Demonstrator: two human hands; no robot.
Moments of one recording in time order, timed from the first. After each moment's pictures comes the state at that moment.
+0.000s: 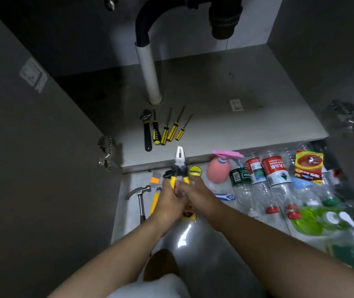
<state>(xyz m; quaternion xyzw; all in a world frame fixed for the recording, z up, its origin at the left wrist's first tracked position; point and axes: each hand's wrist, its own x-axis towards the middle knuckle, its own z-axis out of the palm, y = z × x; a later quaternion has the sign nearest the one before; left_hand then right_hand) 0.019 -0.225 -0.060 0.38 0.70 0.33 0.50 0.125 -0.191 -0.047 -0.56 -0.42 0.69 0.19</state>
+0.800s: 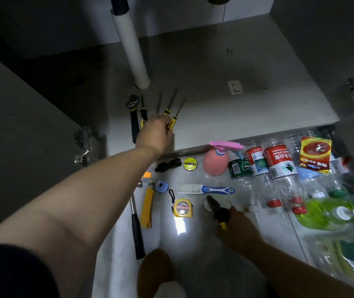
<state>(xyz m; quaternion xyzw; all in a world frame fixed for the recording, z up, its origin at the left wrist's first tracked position) -0.029 -0.055 -0.070 0.65 0.73 0.11 0.17 0.233 -0.235 -0.165 -0.67 -0.58 0.45 -0.04</state>
